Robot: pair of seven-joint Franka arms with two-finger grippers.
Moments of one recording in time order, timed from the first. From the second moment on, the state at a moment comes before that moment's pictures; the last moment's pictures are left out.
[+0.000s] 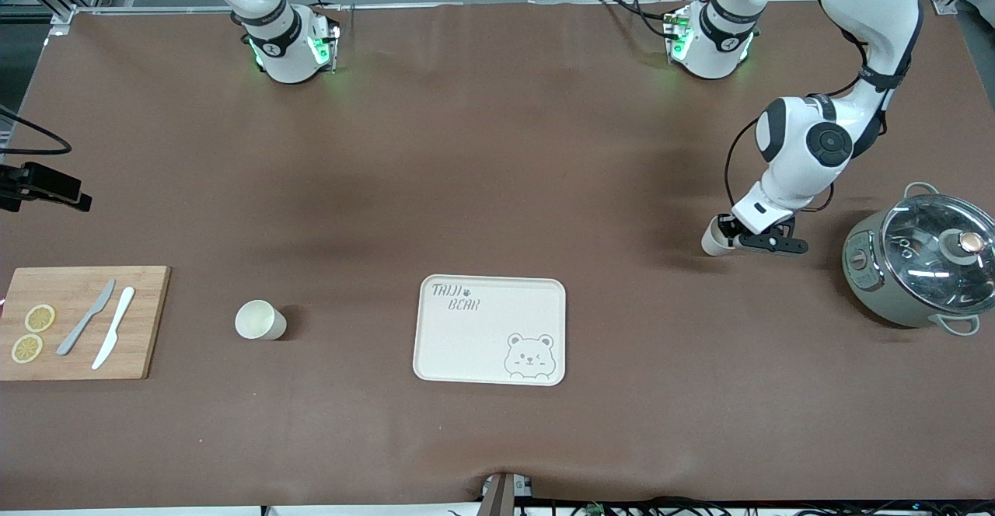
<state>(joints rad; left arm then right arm) -0.06 0.27 -0.01 -2.45 0.01 2.83 0.10 -0.09 0.23 0.00 -1.26 0.01 1.43 -0.07</state>
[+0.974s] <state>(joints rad) -0.08 0.26 -0.17 -2.03 0.01 2.37 -0.26 -0.09 0.23 0.00 -1.26 0.01 1.44 -0.07</state>
